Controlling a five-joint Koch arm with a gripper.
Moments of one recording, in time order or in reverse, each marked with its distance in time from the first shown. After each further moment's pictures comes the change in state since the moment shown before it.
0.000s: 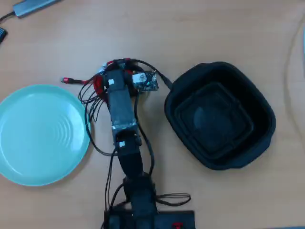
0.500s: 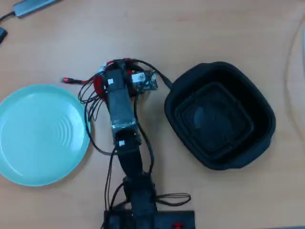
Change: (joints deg) arm -0.4 -1.1 -0.4 0.4 1.4
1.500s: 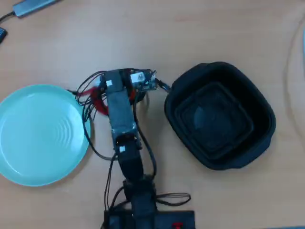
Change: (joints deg) arm -1.0 8.5 -0.7 1.6 5.8
